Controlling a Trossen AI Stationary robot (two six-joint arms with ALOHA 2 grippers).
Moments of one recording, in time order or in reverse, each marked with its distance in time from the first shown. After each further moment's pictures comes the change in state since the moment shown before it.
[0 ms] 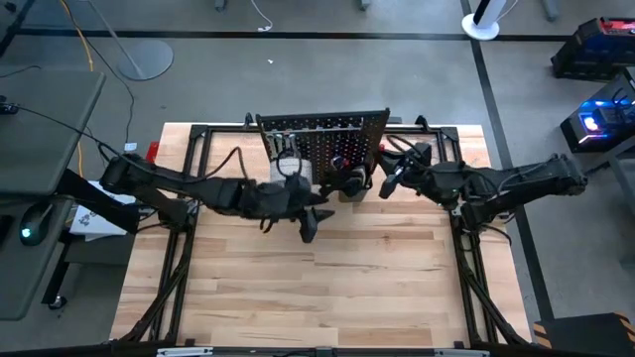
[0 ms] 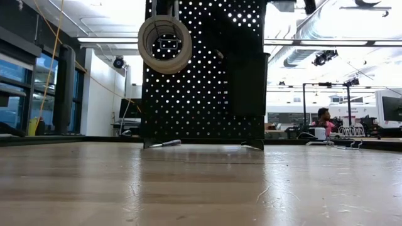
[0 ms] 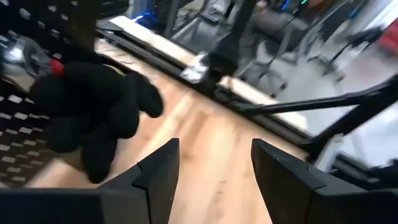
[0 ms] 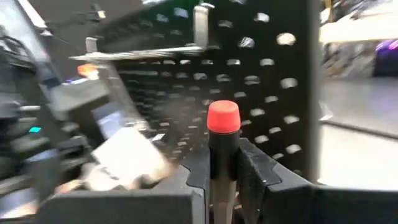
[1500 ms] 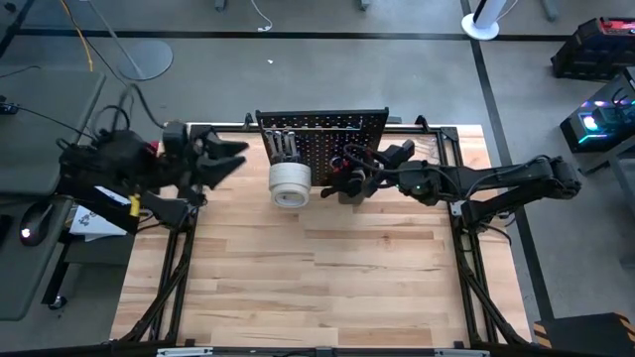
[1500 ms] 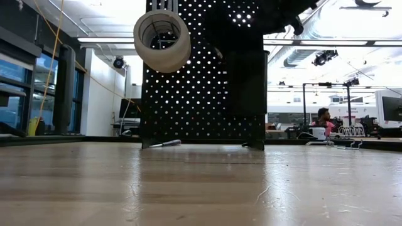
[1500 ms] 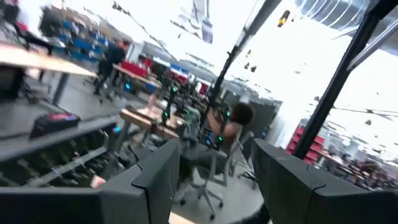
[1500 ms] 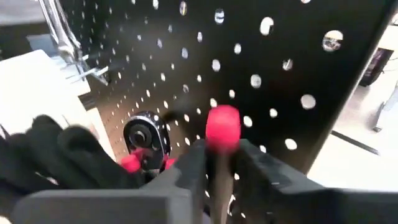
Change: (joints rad) left arm -0.110 -0.569 -0.016 0.183 -0.119 0.249; right arm -0.142 0.146 -0.036 -0.045 -0.063 -0.119
